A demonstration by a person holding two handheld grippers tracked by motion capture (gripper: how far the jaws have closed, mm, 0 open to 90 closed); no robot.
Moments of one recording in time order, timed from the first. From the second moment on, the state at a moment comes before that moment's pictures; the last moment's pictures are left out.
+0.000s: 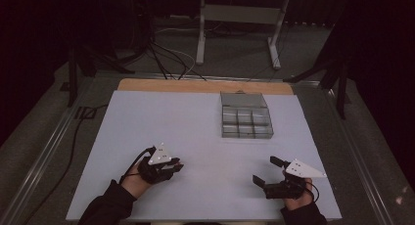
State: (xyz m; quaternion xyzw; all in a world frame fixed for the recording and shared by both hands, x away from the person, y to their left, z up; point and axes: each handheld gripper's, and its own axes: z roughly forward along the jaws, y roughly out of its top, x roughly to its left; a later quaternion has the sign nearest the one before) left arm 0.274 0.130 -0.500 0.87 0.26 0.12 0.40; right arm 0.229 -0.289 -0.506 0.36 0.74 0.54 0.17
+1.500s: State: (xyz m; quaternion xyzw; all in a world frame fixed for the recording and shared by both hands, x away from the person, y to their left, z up) left arm 0.327 0.090 -0.473 0.86 0.23 0.11 0.44; right arm 0.229 -0.290 -0.506 0.36 0.74 0.54 0.17
